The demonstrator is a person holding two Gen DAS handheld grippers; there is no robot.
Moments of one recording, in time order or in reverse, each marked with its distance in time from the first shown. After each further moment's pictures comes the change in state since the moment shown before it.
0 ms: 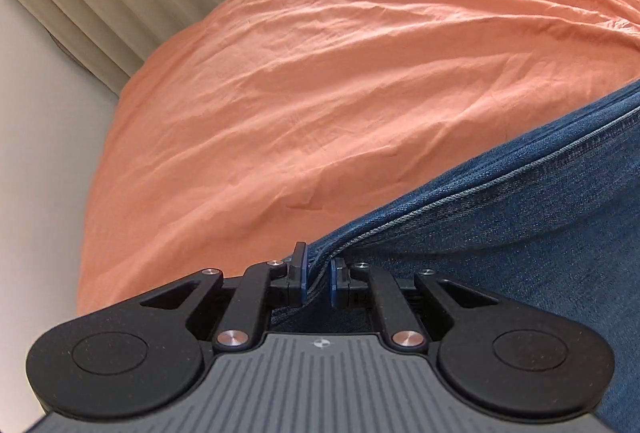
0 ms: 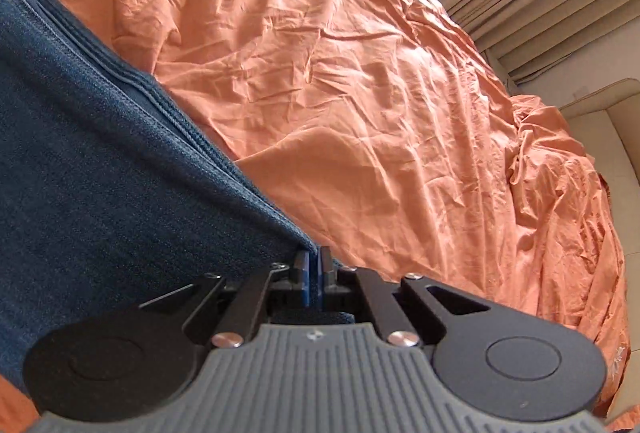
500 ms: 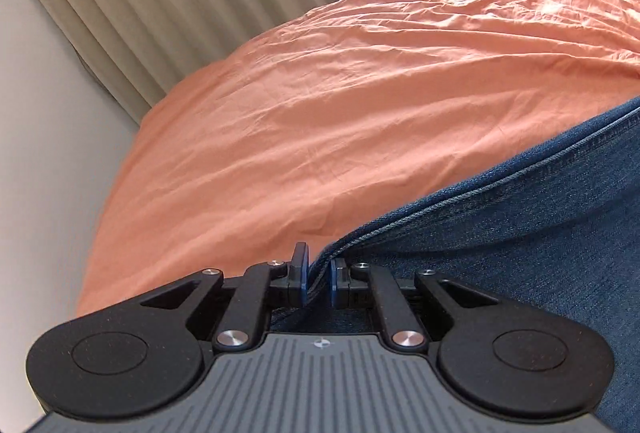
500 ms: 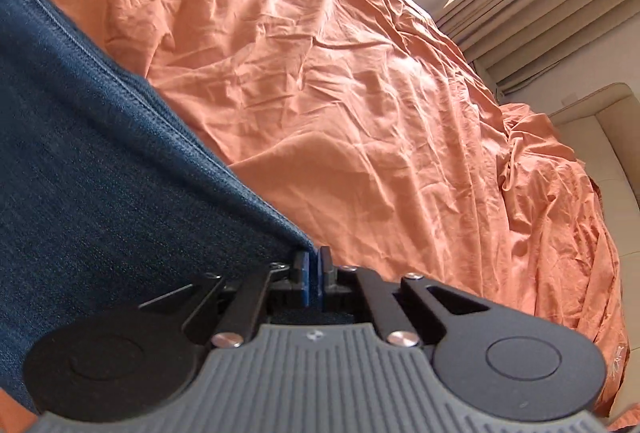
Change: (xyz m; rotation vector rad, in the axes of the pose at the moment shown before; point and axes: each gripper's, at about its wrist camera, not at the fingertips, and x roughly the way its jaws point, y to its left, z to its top) left arm -0.021 0.004 -0.024 -0.060 -0.176 0.050; right arm -0.016 -0.011 -0.008 0.037 -0.094 -0.047
